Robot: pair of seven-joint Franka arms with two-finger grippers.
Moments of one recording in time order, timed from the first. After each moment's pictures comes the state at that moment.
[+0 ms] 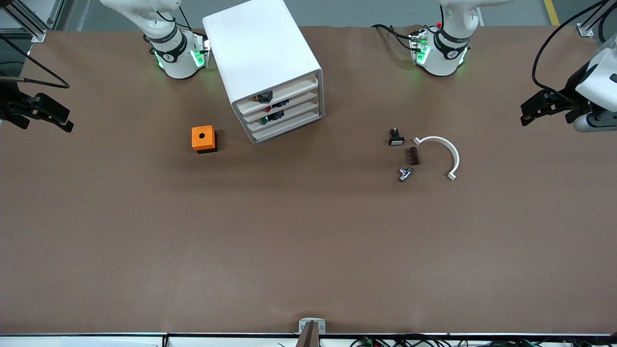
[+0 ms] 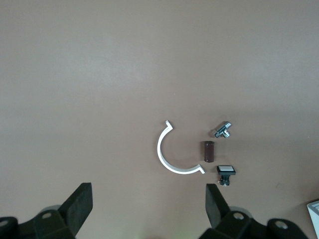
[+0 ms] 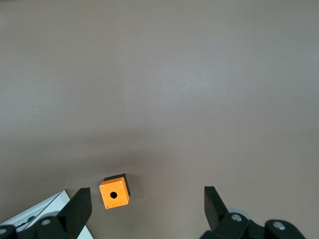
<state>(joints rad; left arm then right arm) 0.08 -0.06 -0.17 -1.64 0.03 1.56 -0.11 -0.09 -0.03 0.08 -1.54 -0.02 1.55 0.09</state>
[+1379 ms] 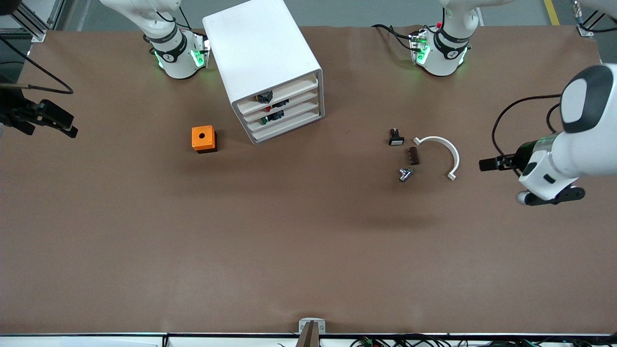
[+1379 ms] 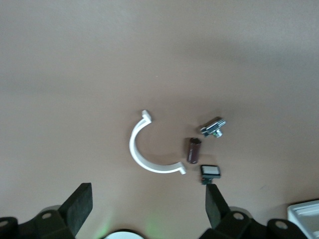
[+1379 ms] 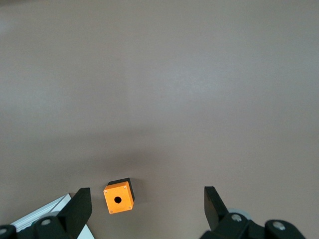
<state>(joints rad) 0.06 0.35 -0.18 -1.47 -0.02 1.53 -0.26 -0.09 0.02 0.09 -1.54 0.00 1.59 0.09</state>
